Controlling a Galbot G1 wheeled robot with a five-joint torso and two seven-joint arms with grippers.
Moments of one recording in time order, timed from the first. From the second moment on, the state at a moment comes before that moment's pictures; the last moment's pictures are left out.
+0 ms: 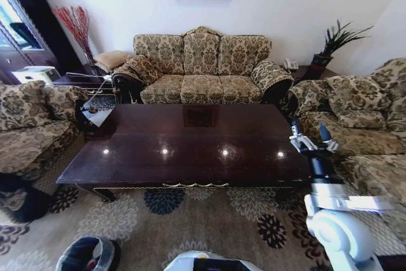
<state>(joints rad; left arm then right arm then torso) 1.39 -1.30 -1.20 -0.63 -0.87 -0.07 0.01 -1.55 1.21 0.77 2.38 0.69 0.17 0.06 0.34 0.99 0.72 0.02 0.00</state>
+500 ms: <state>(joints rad) 1.63 -1.34 -1.21 -0.95 -0.77 -0.31 0.11 -1.56 1.23 0.76 2.29 0.69 0.20 0.03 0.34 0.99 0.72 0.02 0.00</state>
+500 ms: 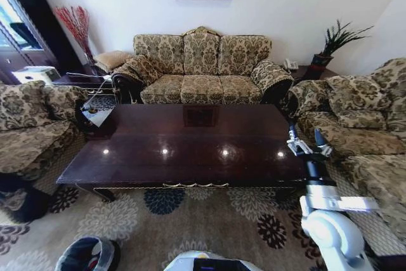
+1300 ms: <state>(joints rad) 1.92 -1.51 -1.14 -2.29 -0.58 -0.29 0.01 -1.76 1.29 0.62 2.40 0.33 0.18 0.04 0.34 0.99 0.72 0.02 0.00</state>
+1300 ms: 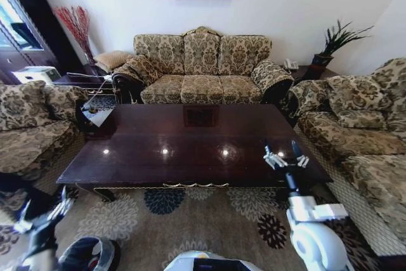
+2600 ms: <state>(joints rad) 1.91 -1.38 -1.06 -2.50 -0.70 0.21 -0.10 -1.91 1.25 0.59 2.50 0.34 -0.01 0.10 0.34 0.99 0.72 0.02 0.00</state>
